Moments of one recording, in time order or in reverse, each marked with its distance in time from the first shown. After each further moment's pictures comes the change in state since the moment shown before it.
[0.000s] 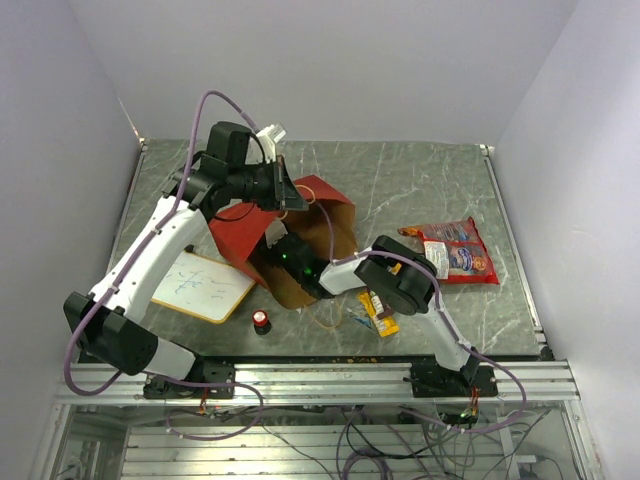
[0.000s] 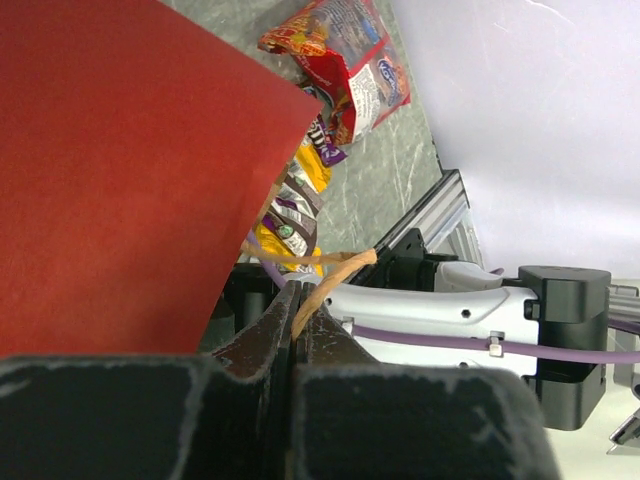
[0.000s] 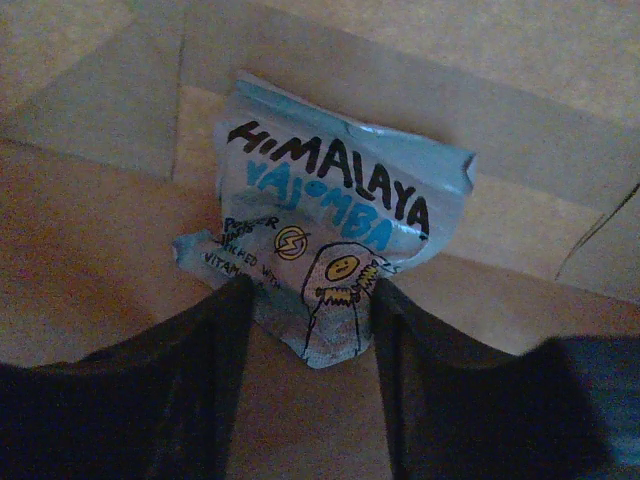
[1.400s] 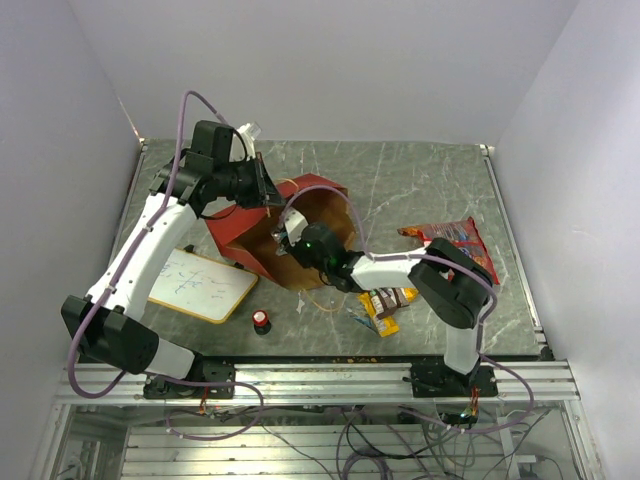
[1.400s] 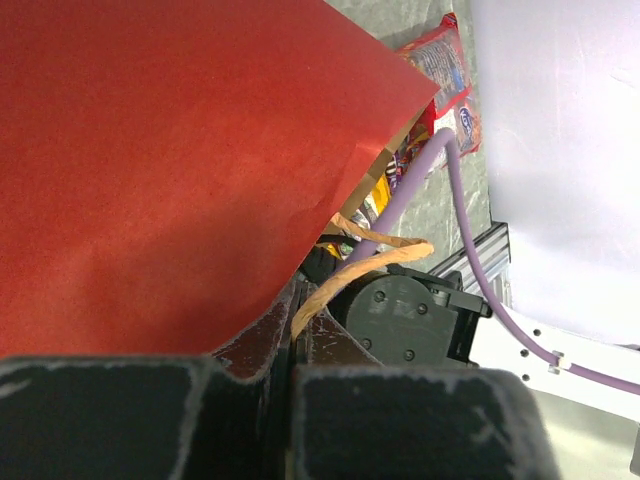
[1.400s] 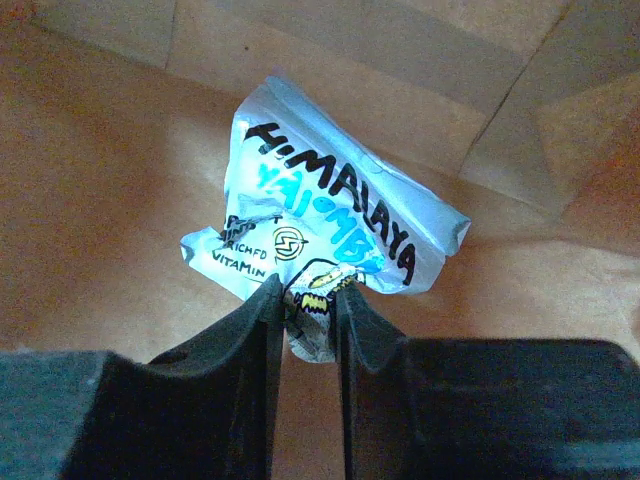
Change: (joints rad) left arm 0.107 -0.005 0.003 -0.096 -0.123 -0.001; right arm -0.063 -0.348 -0.195 -0.322 -0.128 -0.034
